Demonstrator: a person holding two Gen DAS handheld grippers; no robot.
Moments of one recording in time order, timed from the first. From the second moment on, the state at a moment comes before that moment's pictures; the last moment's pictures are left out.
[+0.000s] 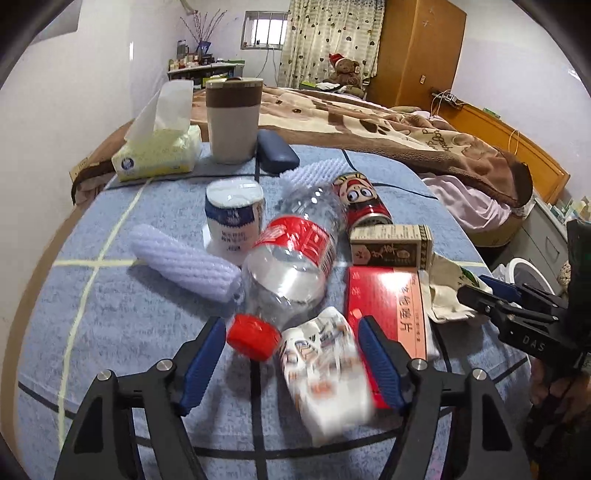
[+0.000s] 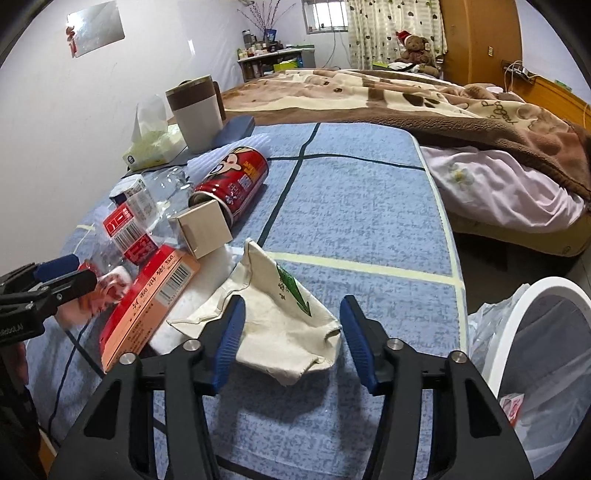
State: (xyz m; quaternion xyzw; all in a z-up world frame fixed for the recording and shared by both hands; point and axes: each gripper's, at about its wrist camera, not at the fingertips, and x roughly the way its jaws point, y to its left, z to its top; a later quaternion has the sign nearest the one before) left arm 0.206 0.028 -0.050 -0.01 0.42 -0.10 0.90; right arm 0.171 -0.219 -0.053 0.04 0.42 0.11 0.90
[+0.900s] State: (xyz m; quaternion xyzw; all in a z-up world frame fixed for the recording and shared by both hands) left arm 0.180 0.028 -0.073 -0.04 0.45 -0.10 0.89; right arm 0.157 -0.228 -0.054 0.06 0.41 0.10 0.90
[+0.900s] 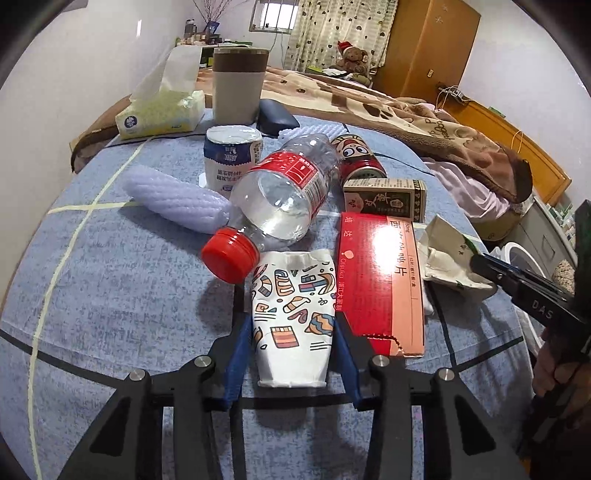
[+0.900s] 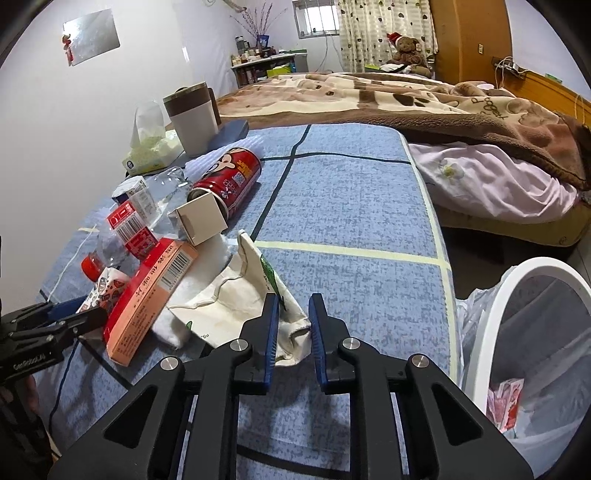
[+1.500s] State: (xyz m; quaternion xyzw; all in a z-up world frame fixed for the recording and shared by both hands) left arm 0.153 0.024 -0.040 -0.03 0.40 -0.09 0.91; right arm 0.130 -0.245 -0.037 0.08 0.37 0.08 0.92
